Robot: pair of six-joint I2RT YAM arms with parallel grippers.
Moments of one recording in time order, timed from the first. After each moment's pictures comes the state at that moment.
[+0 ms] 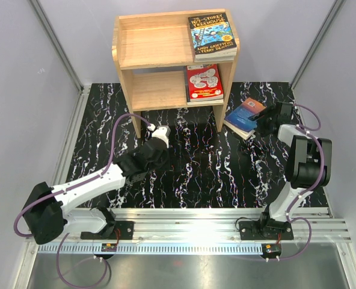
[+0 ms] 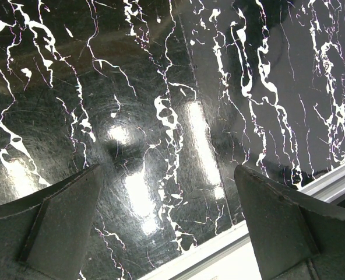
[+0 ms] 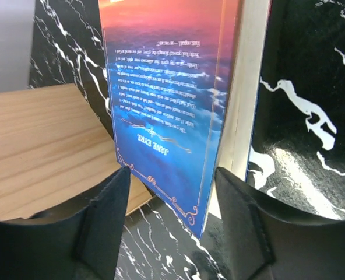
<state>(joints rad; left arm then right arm) -0.86 1.21 0.81 -0.27 -0.17 -0.65 -0.15 1.80 1.08 -0.03 -0.21 0.90</state>
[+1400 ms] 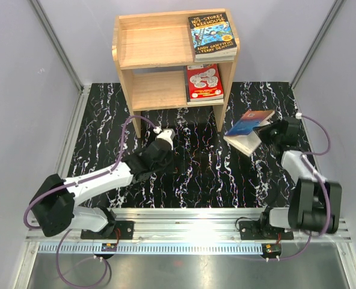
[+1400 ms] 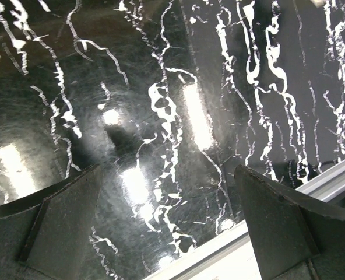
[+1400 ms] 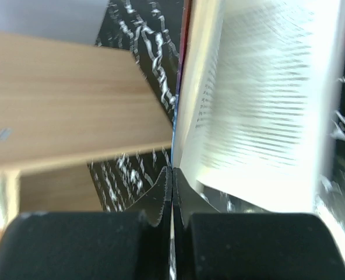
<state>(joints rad) -0.86 1.30 0.79 -0.21 -0.11 -0.68 -0.15 1.38 0.71 0.14 -0.22 0.96</state>
